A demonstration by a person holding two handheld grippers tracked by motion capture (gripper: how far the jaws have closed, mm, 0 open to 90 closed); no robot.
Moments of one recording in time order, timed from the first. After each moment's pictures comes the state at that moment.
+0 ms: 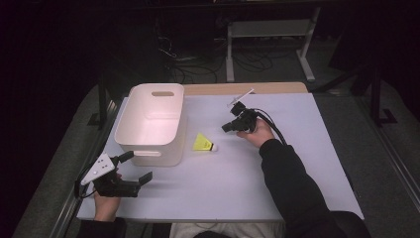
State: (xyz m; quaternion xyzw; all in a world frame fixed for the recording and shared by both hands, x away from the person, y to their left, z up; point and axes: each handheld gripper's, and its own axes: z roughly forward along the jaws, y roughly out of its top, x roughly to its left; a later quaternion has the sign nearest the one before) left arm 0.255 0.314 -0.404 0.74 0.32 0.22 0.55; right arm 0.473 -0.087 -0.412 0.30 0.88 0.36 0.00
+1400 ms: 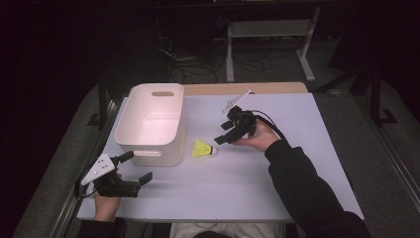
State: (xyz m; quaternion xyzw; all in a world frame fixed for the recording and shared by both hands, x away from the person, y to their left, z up) left arm 0.255 0.314 -0.404 0.74 0.32 0.22 0.55; right arm 0.432 -0.074 -0.376 0.20 0.91 0.37 0.00
